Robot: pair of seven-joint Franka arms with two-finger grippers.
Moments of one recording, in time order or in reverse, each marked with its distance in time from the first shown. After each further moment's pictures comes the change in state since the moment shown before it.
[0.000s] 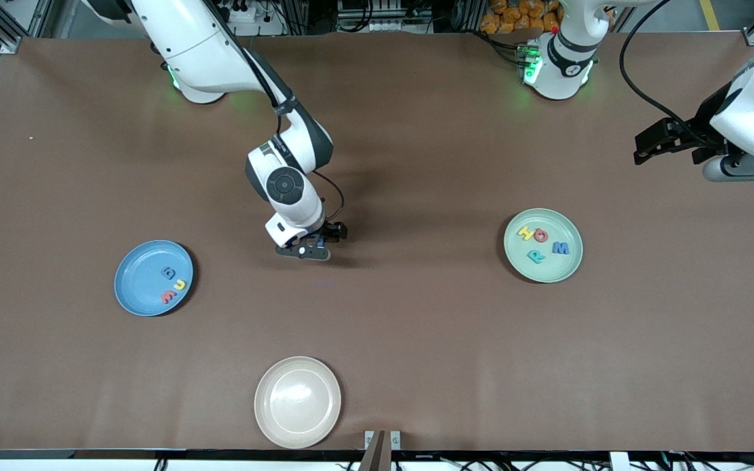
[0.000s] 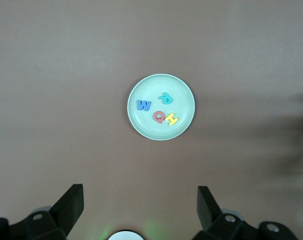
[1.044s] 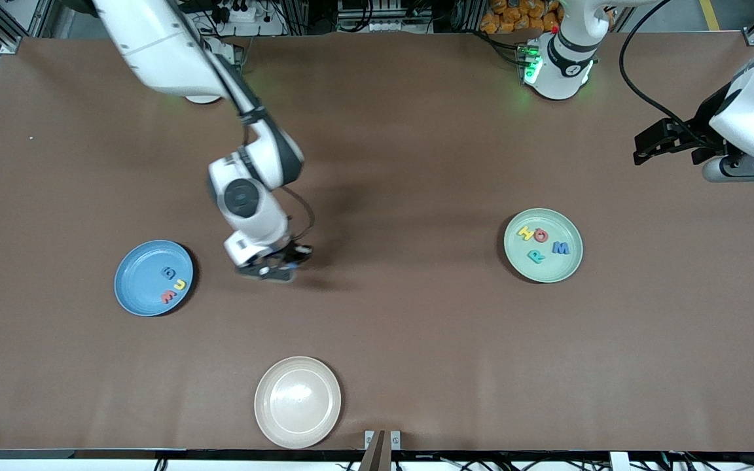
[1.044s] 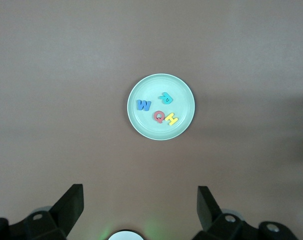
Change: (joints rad) left arm 0.000 0.001 -0.001 0.000 0.000 0.000 0.000; right arm -0.204 -0.085 -0.009 0.024 -0.093 -0.048 -0.127
